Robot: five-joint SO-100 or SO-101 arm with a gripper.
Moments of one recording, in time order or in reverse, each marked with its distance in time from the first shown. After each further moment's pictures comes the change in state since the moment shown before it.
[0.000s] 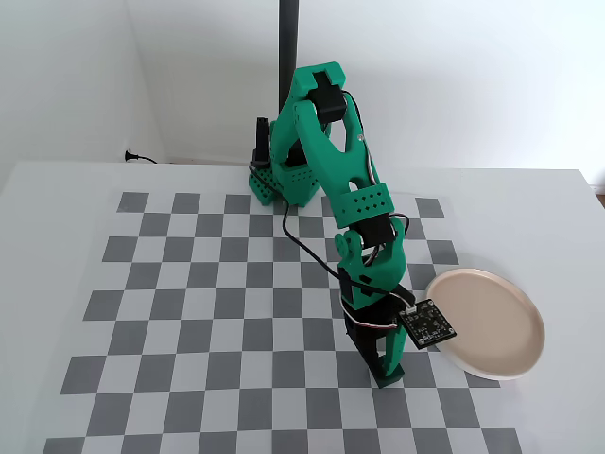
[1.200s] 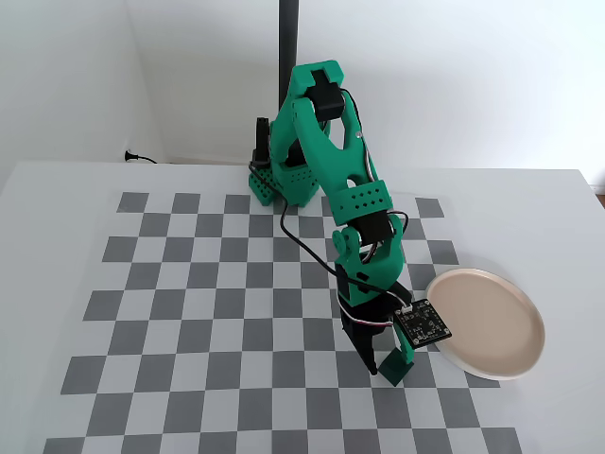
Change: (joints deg) arm 0.6 1.6 0.0 4.0 0.5
